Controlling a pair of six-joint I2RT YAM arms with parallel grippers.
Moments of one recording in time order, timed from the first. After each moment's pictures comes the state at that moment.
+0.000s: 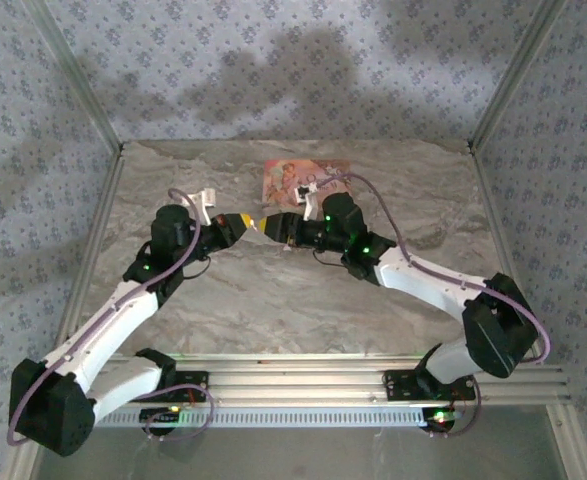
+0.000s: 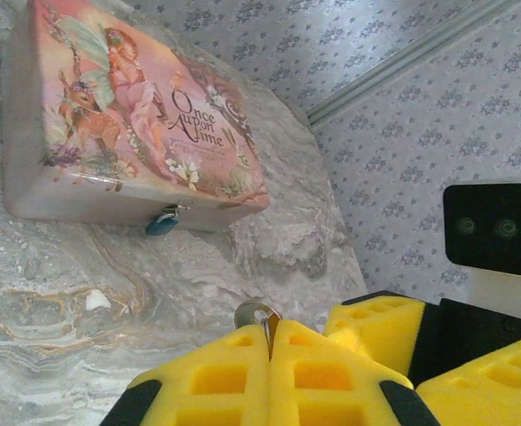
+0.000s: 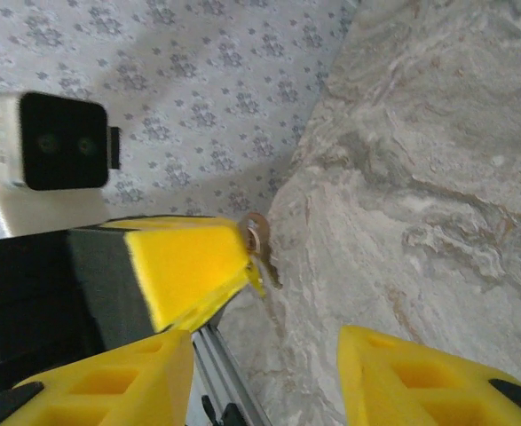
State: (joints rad) left arm -0.43 1.01 0.71 0.00 0.38 -0.81; right arm 0.77 1.45 0.96 0.27 -0.41 0.89
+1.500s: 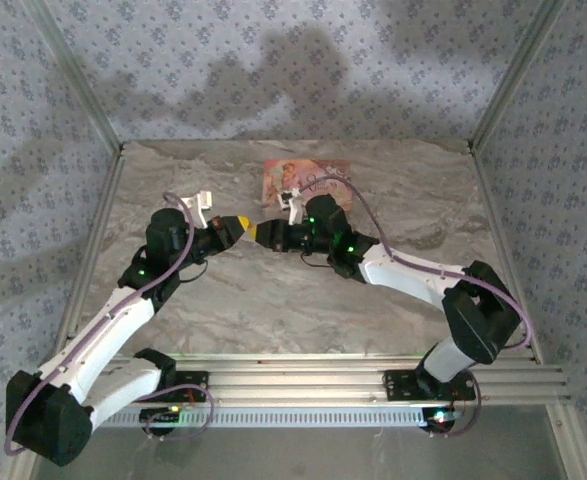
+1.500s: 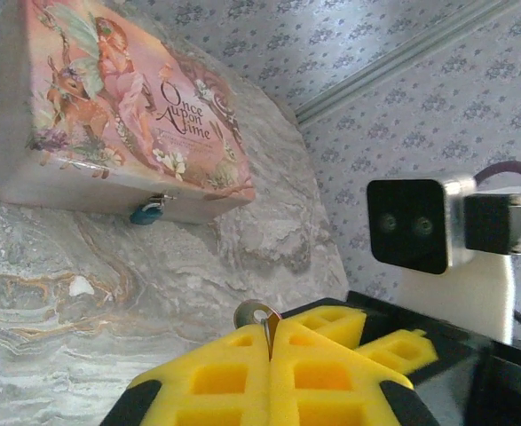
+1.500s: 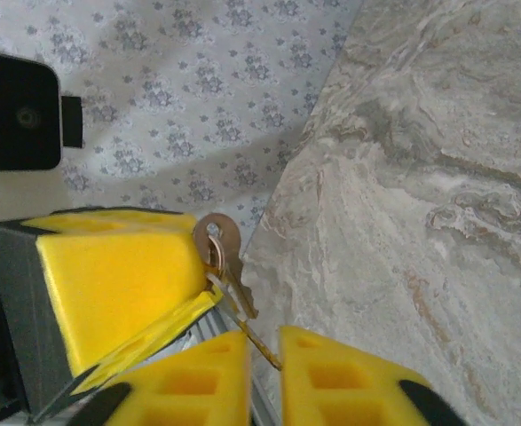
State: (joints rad) left arm -0.43 0.95 0.70 -0.03 0.39 -0.86; right arm 0.80 1.56 1.01 0.29 -0.45 0.87
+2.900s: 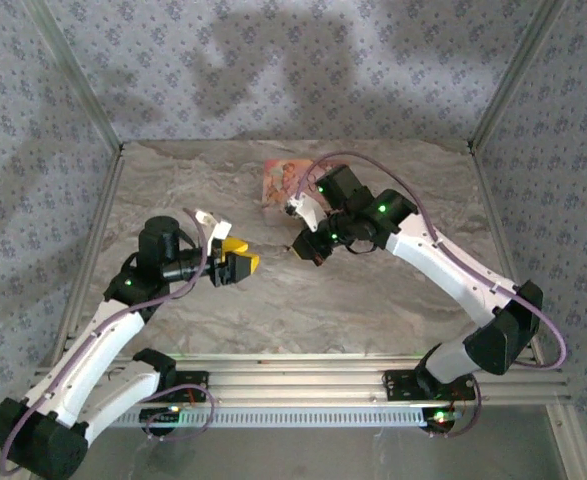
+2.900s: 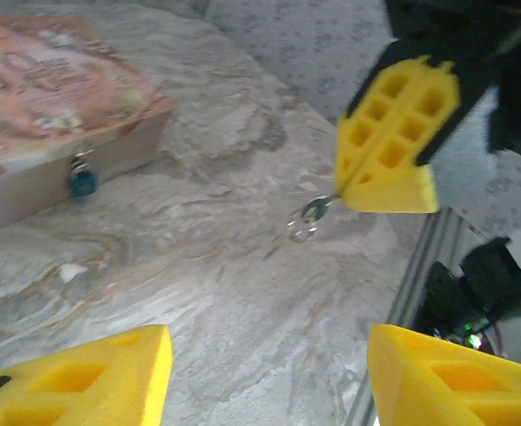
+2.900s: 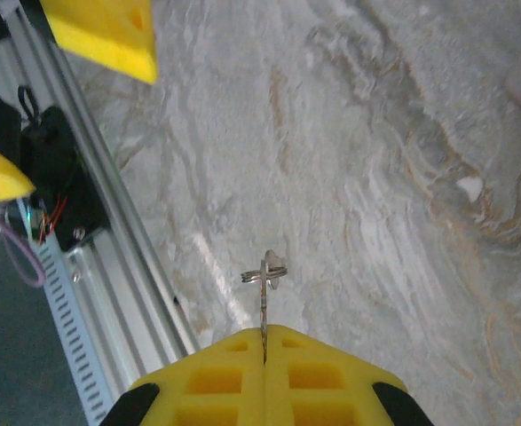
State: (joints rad) left arm -0.43 0.85 0.73 -0.29 0.78 -0.15; right arm 0.75 1.47 1.50 -1.00 -0.43 -0.10
